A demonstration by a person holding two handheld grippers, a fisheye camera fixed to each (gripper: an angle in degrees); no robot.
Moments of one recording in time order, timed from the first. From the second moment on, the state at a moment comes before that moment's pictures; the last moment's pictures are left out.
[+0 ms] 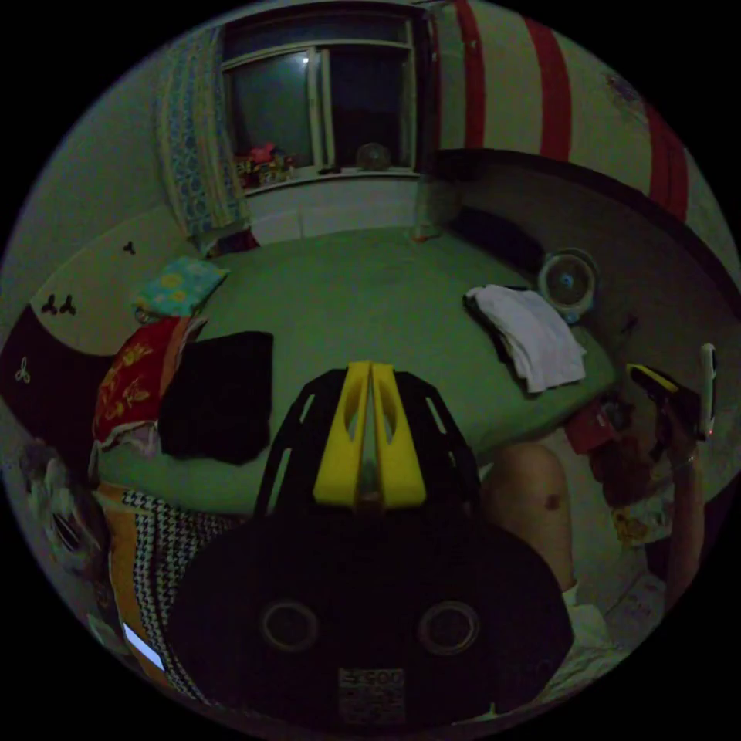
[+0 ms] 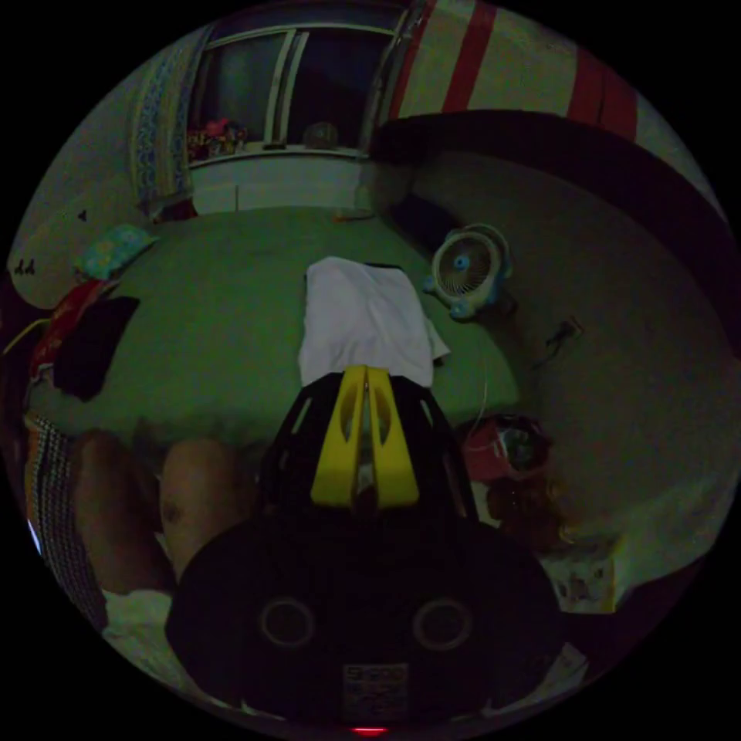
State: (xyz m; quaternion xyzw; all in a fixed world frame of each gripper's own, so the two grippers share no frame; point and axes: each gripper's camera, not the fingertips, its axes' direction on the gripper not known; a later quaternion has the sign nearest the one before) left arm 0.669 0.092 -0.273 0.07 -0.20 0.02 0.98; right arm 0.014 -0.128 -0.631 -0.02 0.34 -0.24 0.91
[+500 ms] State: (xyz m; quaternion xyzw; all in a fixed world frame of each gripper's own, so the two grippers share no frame) left arm 0.720 0.046 -0.136 -0.01 -0.15 0.07 0.99; right arm 0.083 -0.215 -0.583 -0.05 0.28 -0.24 0.93
